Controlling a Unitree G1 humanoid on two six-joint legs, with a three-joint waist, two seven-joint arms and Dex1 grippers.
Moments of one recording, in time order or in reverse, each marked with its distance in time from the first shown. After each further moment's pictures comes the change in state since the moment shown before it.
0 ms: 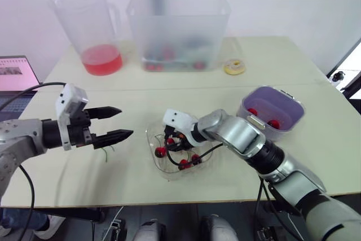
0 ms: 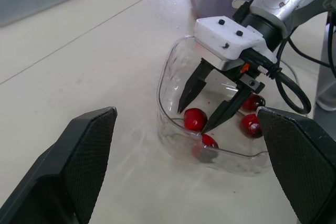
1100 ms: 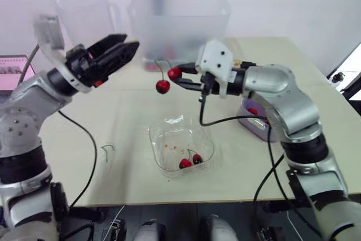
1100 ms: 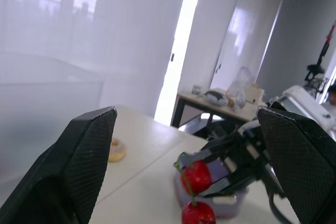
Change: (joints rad) left arm -0.525 -0.362 0.034 0.225 -0.254 0.036 0.303; right arm 0.005 -0.061 -0.446 -0.170 -0.039 -0.571 0.030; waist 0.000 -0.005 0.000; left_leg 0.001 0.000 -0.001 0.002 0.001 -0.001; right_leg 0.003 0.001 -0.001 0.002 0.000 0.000
